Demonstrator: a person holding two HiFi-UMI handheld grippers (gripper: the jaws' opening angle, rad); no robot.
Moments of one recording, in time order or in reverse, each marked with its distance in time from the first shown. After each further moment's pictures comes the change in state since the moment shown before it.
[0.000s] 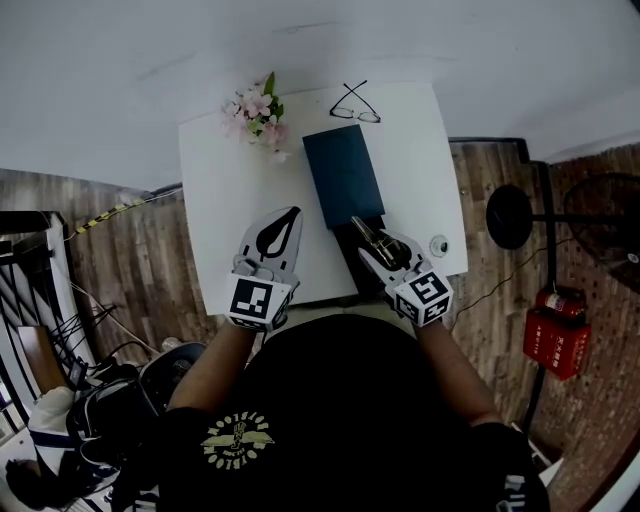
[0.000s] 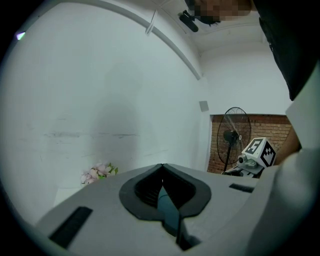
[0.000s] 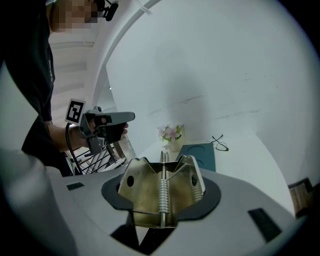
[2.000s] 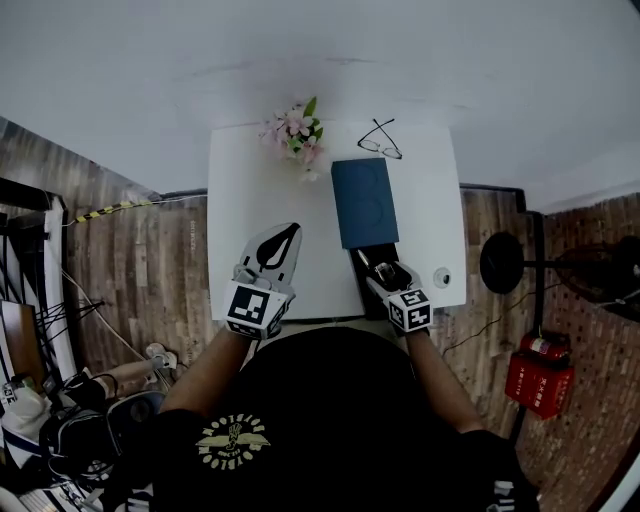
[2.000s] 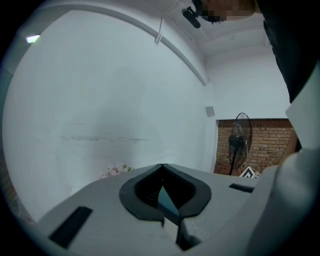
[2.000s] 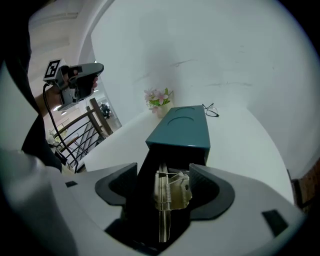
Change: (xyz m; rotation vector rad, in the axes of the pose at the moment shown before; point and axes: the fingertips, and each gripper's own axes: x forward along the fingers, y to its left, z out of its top) left arm -0.062 0.043 0.006 -0.035 -0.032 0.075; right arm 0.029 -0.025 -0.116 0.003 0.283 -0.140
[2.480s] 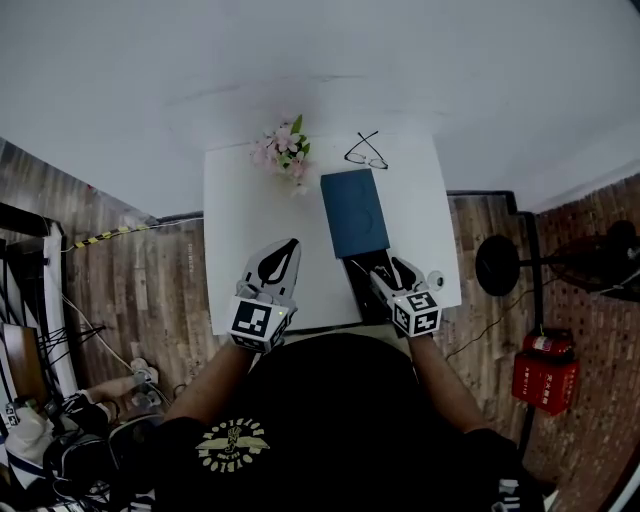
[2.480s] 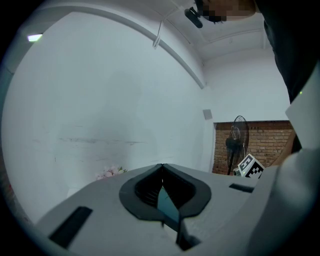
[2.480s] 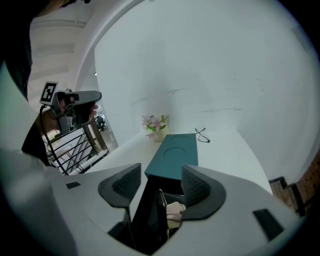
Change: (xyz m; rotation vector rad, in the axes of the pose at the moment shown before) left arm -0.006 -0.018 0.001 -0.001 -0.016 -0.015; right arm -0.046 -0.005 0.068 0.004 -0.194 -0.087
